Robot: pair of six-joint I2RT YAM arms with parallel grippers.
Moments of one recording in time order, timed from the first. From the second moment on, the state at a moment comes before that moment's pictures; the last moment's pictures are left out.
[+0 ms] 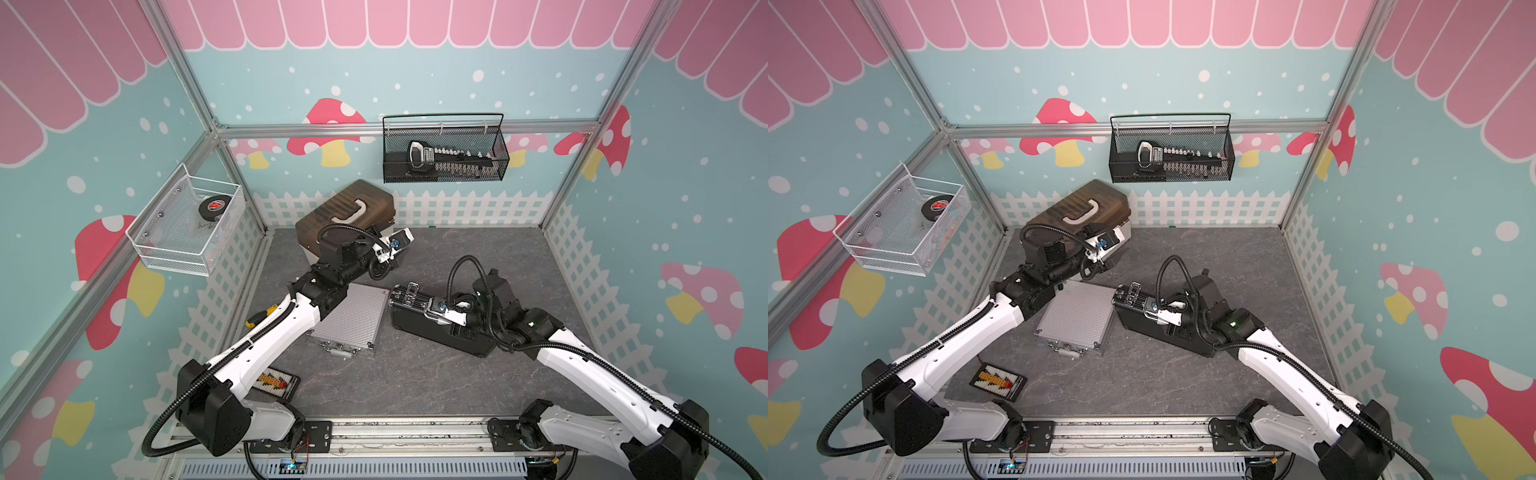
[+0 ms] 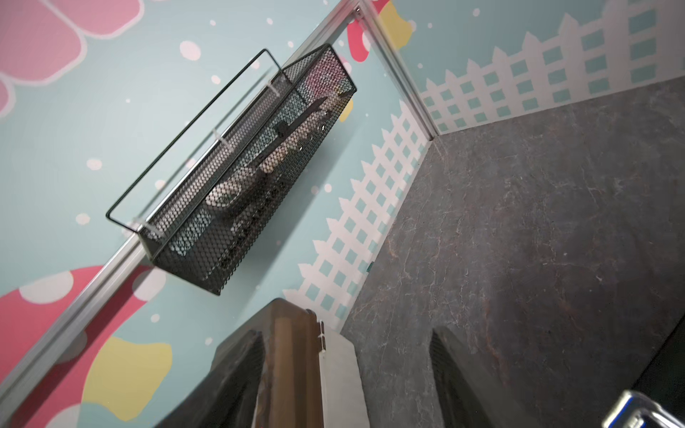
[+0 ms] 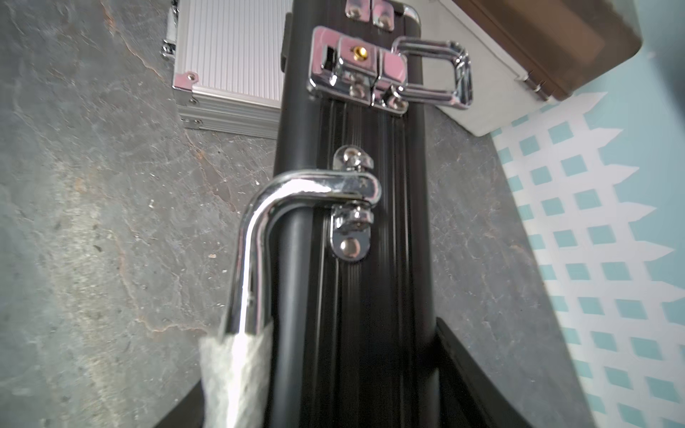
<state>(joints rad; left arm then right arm) -0.54 1.37 1.23 -0.02 0.17 0.67 0.66 1.07 0.89 -0.54 -0.07 -0.77</state>
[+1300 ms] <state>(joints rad) -0.54 1.18 1.08 -0.17 0.06 0.06 0.76 1.03 0.58 -0.15 0.29 -1.05</state>
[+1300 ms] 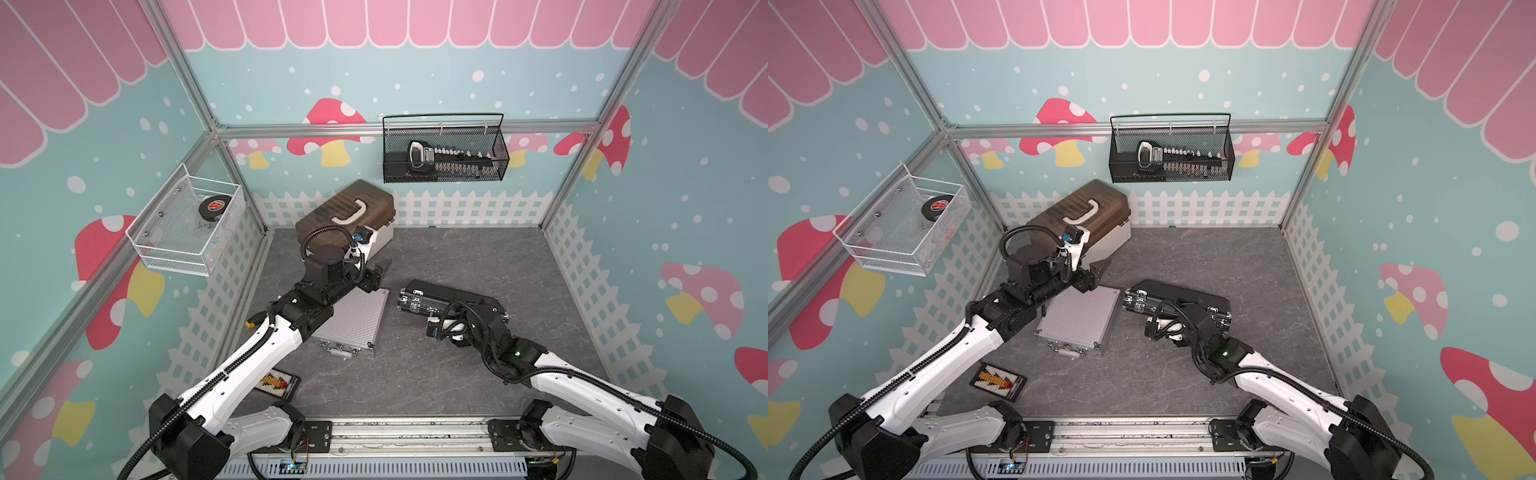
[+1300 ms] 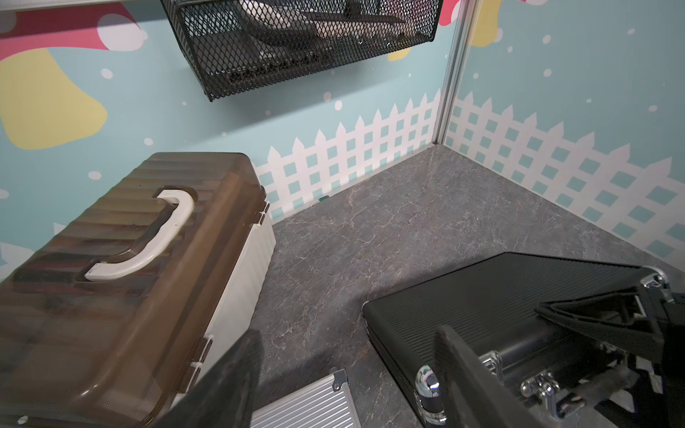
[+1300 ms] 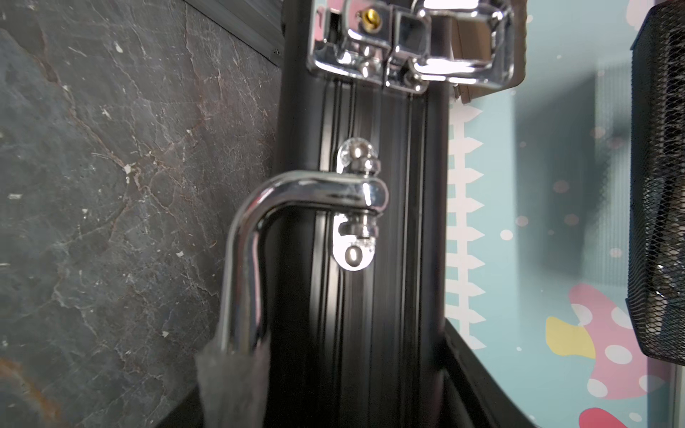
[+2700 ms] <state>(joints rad) -0.34 1.41 1.12 -0.27 0.49 -0.54 0.88 1.25 0.49 -0.17 0.56 -0.99</state>
